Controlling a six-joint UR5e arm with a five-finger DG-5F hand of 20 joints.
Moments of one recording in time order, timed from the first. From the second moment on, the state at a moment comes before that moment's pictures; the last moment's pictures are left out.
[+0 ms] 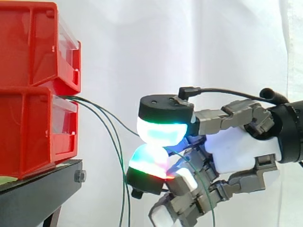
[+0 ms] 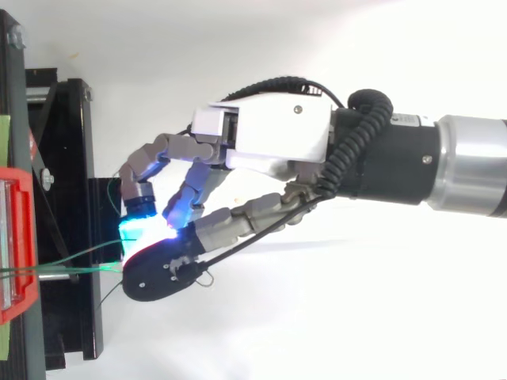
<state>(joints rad) 0.15 -2.37 -1.00 -3.09 -1.33 -0.04</state>
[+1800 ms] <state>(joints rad) 0.16 -2.33 -0.98 -3.21 -1.30 -0.03</state>
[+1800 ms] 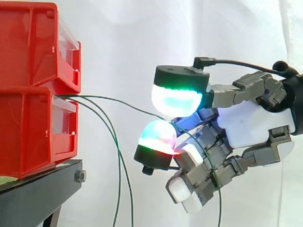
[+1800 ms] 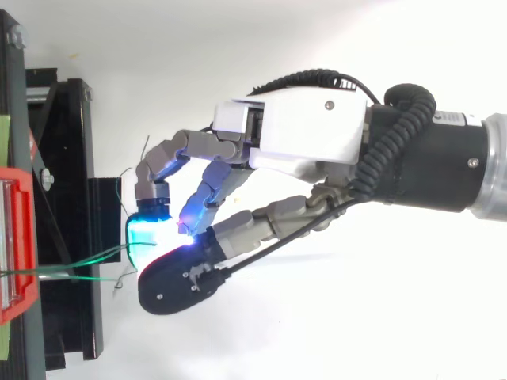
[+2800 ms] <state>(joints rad) 0.16 -2.33 -0.98 -3.21 -1.30 -0.04</state>
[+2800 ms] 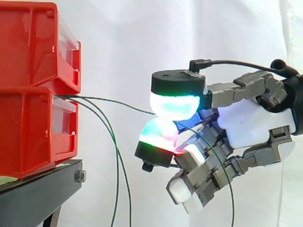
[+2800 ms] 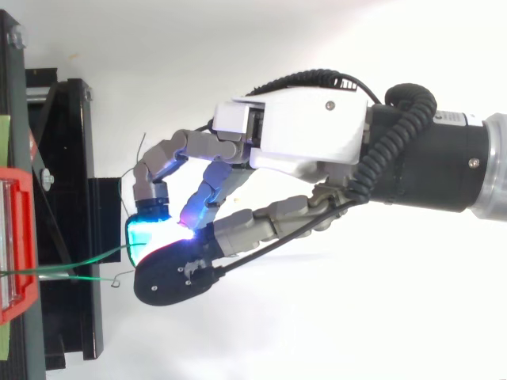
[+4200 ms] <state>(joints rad) 0.16 -2.33 -1.05 -3.19 -1.30 -0.03</state>
